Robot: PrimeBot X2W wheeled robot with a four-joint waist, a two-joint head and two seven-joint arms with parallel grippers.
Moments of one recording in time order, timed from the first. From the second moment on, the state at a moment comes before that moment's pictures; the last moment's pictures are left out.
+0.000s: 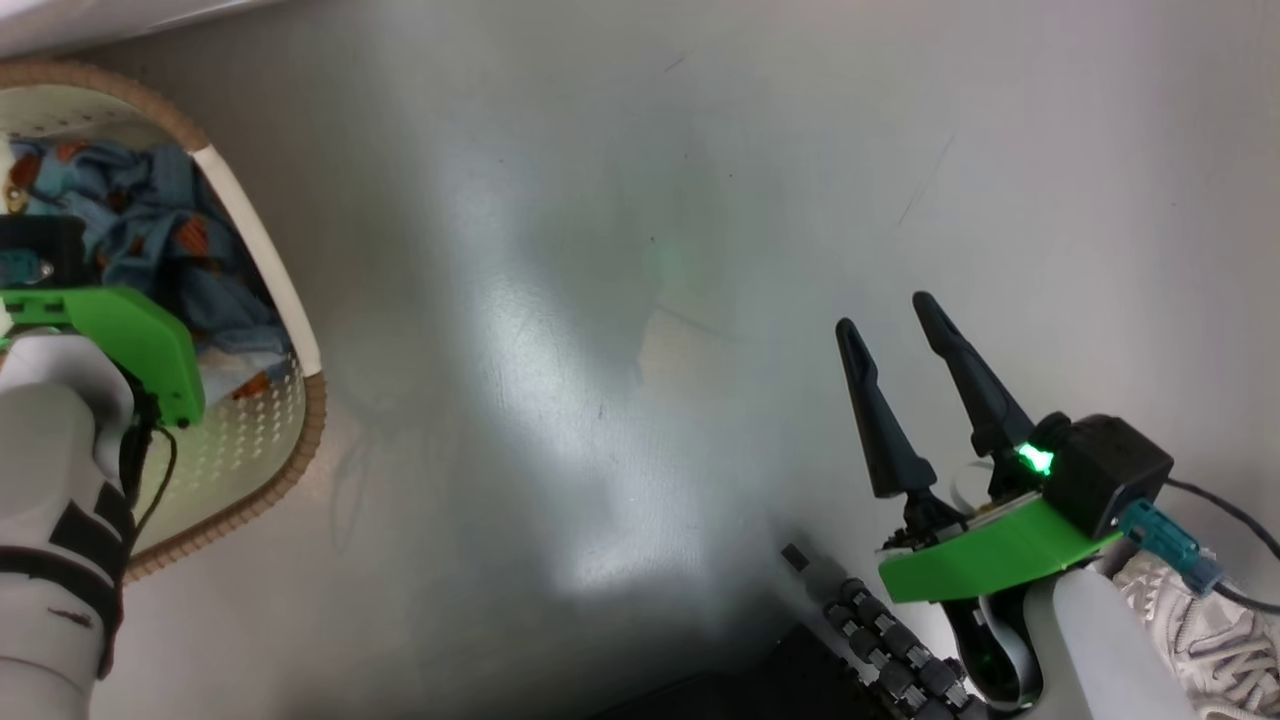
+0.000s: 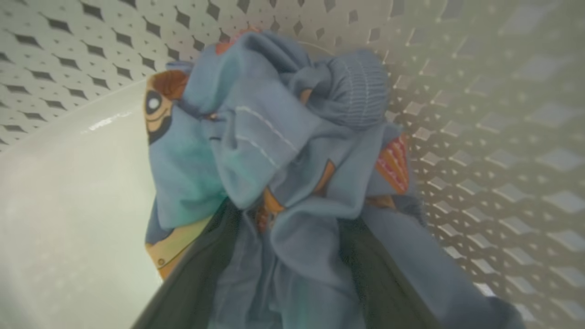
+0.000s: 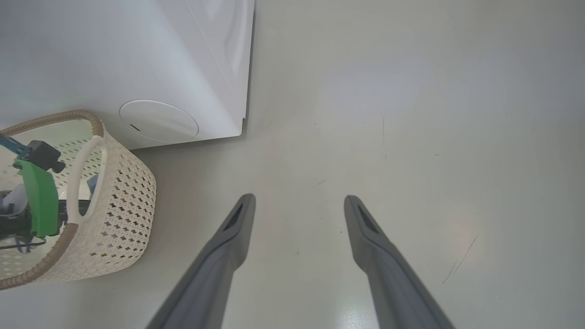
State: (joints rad) left arm -1.03 0.27 -0.42 1.23 -0.39 -0.02 -0.12; right arm -0.28 -0.05 0.17 0.05 0.26 0.13 -0.26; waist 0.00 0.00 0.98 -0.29
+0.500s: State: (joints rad) left arm -1.03 0.26 -0.43 1.27 -0.40 -0.01 -0.18; right arm -0.27 -0.05 0.14 0.04 0.26 0.13 -0.26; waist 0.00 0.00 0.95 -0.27
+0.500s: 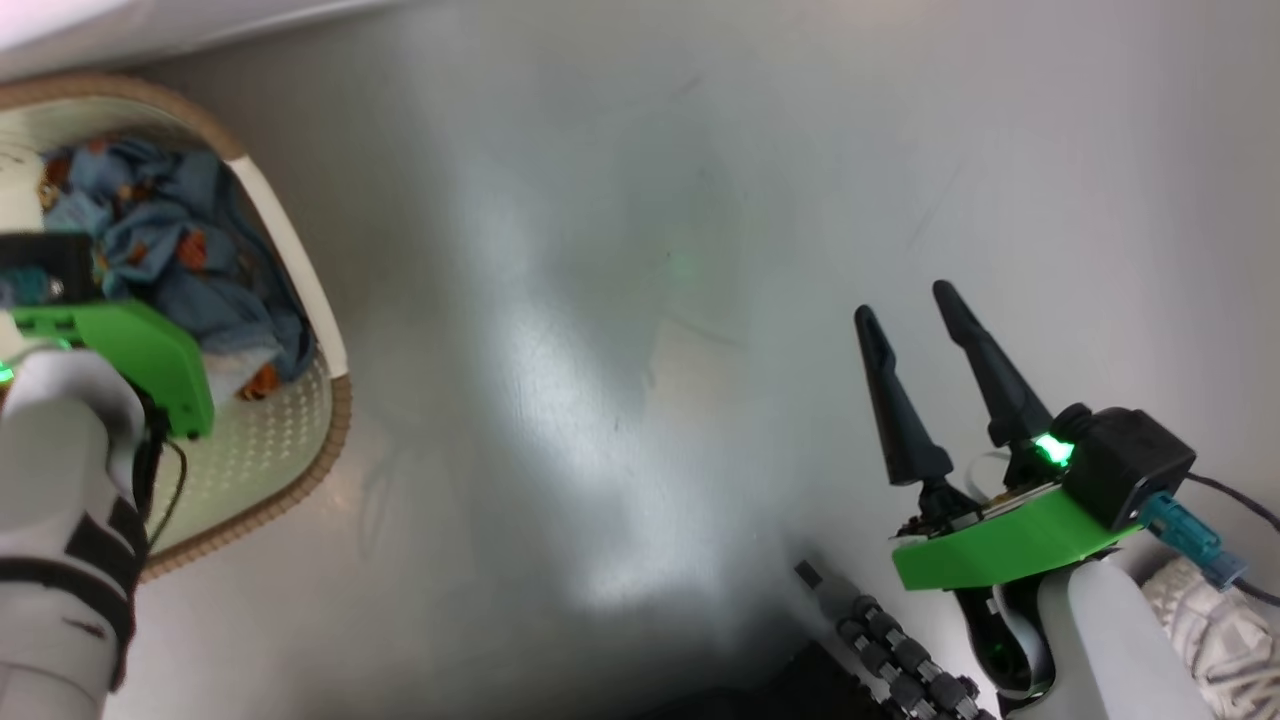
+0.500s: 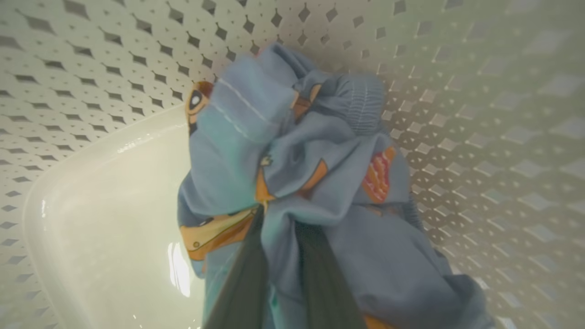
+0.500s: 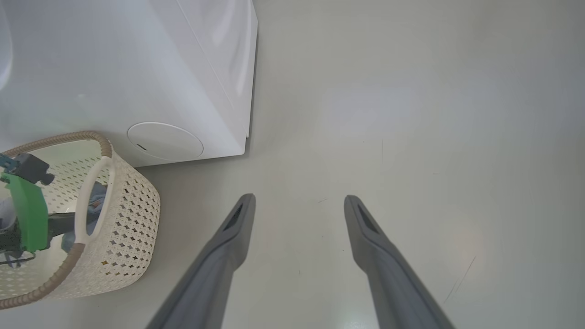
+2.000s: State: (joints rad) left arm -0.20 0.13 -0.07 0.22 -0.22 0.01 -0.26; right arm -0.10 -0.06 0.06 0.18 0.19 0.13 -0.26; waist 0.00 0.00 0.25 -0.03
